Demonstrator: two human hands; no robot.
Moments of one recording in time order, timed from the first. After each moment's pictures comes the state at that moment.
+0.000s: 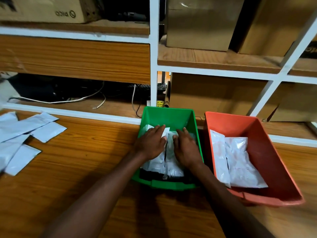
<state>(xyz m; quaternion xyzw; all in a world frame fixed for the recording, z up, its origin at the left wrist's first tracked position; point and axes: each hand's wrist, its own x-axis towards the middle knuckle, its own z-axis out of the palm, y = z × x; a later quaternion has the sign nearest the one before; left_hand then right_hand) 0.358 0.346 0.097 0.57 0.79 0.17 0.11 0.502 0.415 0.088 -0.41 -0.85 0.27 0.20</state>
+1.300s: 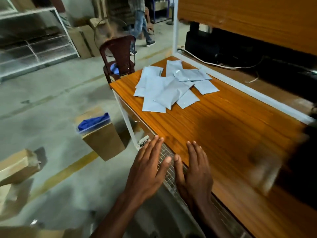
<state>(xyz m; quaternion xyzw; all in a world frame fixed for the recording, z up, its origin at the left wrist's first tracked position) 0.301 -0.181 0.043 0.20 0.94 0.28 0.01 0.352 -0.035 0.031 -0.16 -0.92 0.30 0.19</state>
